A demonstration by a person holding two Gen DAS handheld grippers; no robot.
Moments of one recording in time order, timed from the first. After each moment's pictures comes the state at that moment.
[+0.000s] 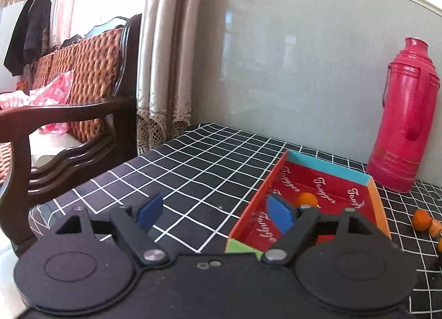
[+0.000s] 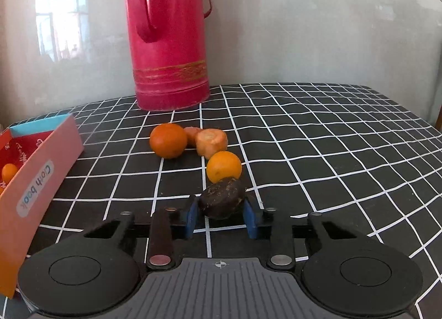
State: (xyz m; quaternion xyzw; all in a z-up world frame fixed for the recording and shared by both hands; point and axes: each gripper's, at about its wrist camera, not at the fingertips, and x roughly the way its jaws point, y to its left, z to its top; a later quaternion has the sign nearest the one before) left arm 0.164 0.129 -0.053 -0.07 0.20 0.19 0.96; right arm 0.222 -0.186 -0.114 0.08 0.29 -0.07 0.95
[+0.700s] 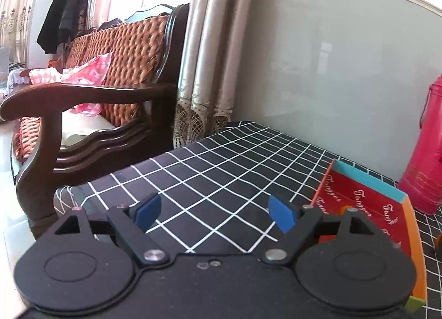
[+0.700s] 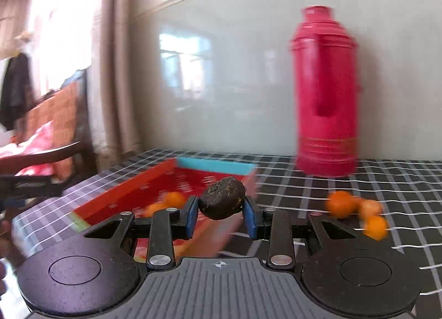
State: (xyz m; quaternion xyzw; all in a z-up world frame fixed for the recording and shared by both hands) left arm 0.151 0.169 -0.058 -0.11 0.20 0.25 0.94; right arm 0.168 -0.089 -0.073 0.04 0.14 0.23 0.96
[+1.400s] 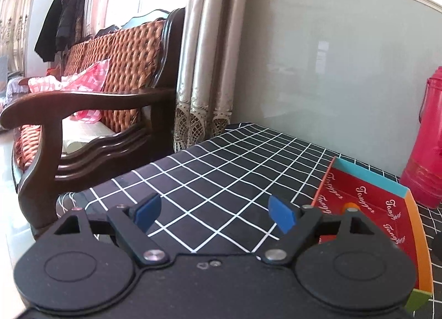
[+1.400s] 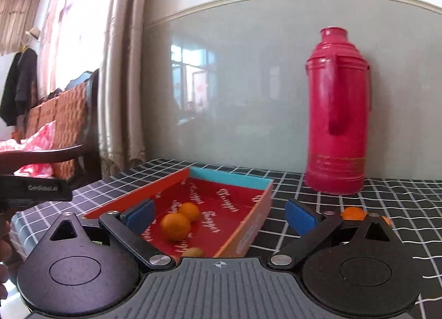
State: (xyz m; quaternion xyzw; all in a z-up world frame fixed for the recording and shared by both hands) left arm 0.149 0.164 -0.058 -0.09 0.19 0.25 0.95; right arm 0.160 -0.074 -0.074 0.03 0.10 0.18 0.98
